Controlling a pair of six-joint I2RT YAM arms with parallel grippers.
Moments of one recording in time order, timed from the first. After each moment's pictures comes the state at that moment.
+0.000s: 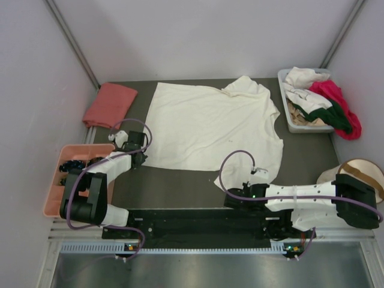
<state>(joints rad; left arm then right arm) -0.17 1.41 0.65 -0.28 -0.41 -0.84 1.30 1.23 0.55 -0.83 0.62 1.60</state>
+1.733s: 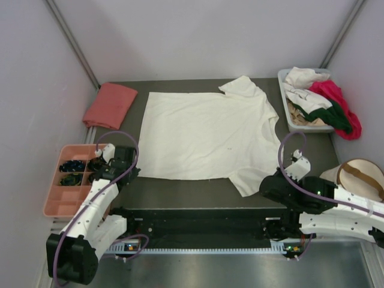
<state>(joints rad) -0.16 0.88 0.55 -0.67 -0.34 -0.89 1.26 0.68 0.81 -1.33 0.74 1.64</state>
